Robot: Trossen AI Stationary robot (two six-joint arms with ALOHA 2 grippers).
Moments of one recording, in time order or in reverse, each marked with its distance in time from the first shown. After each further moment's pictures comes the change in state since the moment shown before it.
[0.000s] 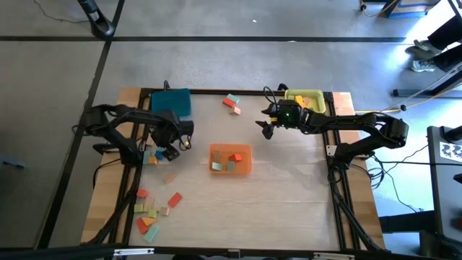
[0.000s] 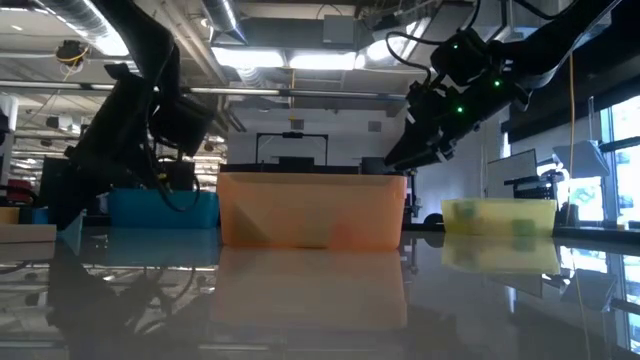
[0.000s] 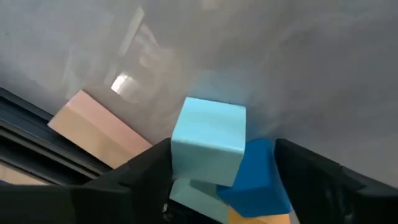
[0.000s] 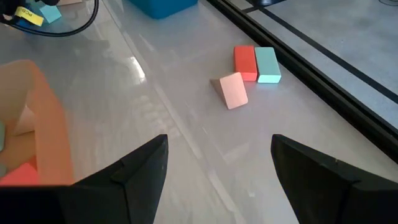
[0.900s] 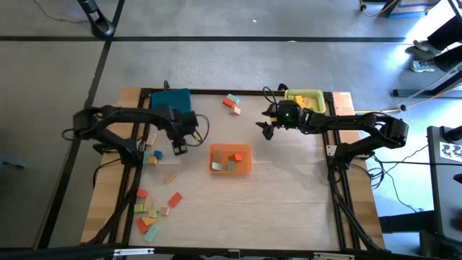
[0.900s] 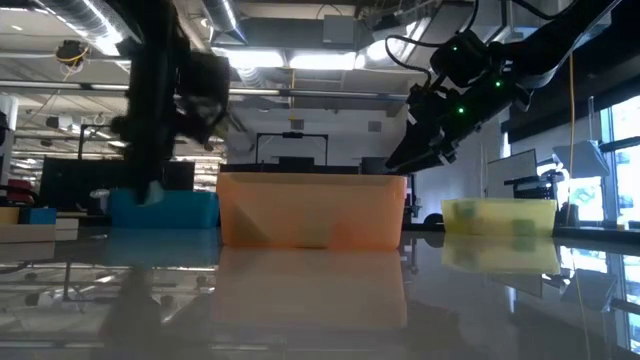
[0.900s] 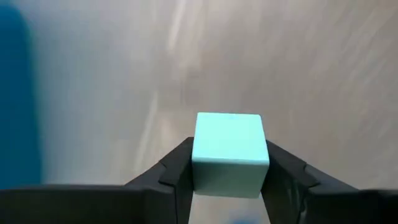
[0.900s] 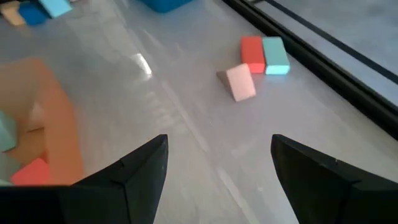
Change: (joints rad) left arm -0.033 -0.153 0.125 0.209 -0.021 0.331; right arm 0.000 0.000 0.000 -0.022 -0.029 0.032
